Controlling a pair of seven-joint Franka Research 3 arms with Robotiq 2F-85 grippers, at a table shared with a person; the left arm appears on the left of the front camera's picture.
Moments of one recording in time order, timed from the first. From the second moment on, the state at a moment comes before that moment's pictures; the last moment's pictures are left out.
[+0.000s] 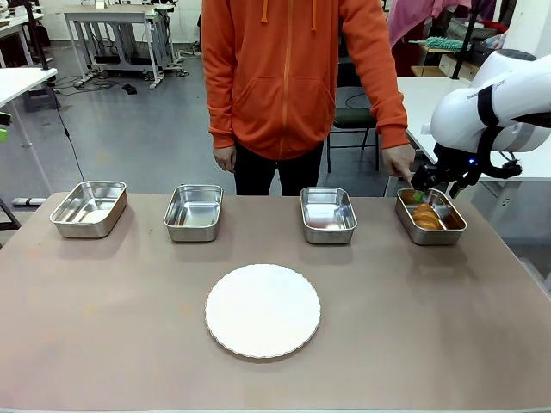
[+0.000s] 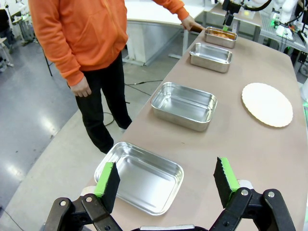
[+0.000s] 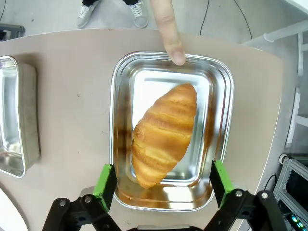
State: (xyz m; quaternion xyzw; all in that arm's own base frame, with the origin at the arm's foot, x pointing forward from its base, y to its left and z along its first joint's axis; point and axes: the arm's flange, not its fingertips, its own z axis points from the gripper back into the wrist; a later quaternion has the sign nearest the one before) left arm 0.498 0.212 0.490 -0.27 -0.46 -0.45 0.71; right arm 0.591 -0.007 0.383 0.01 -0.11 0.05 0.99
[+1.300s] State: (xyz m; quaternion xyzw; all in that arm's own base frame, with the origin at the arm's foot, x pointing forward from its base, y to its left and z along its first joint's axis) left arm 0.498 0.212 0.491 -0.27 -0.46 -0.45 0.71; right arm 0.459 0.083 0.432 -0.01 -0.14 0.04 0.99
